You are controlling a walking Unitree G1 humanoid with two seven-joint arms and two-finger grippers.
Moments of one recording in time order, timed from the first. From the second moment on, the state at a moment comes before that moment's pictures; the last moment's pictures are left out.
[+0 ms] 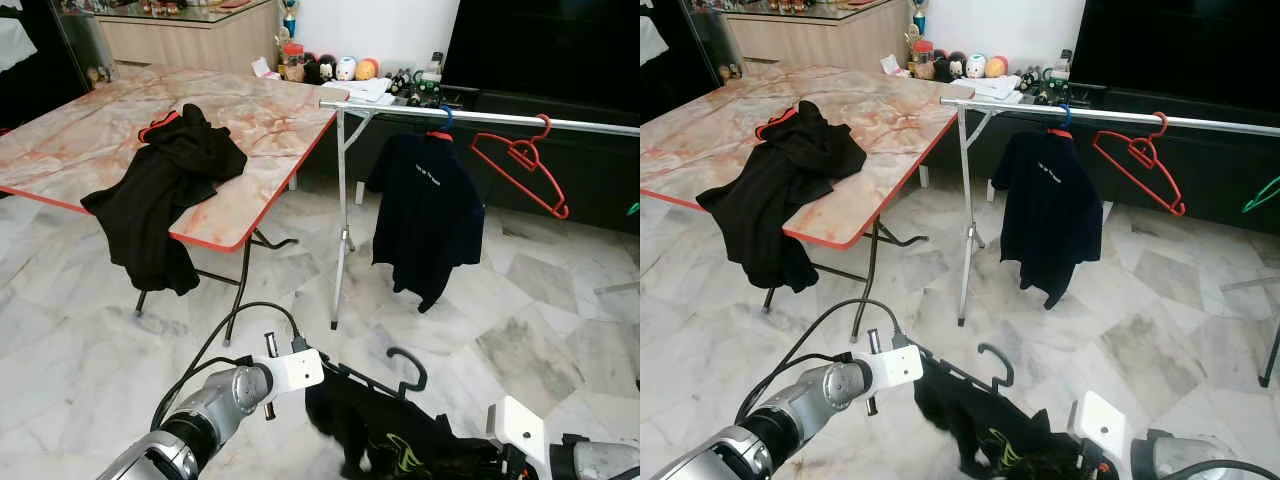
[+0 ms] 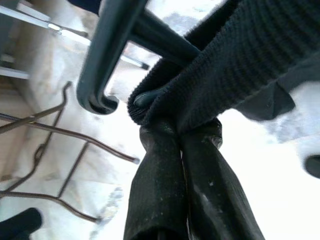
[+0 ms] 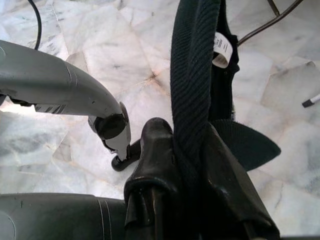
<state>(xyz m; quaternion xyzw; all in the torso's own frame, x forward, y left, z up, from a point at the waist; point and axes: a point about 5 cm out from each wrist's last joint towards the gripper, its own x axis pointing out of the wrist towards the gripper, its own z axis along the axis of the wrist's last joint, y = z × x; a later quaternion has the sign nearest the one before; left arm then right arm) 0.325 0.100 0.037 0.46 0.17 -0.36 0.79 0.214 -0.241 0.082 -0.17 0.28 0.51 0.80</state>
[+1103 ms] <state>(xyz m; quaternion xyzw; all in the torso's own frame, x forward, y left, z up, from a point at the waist) 0.330 0.122 0.066 0.28 0.18 -0.42 0.85 0.245 -0.248 0.071 -0.18 0.26 0.43 0.84</state>
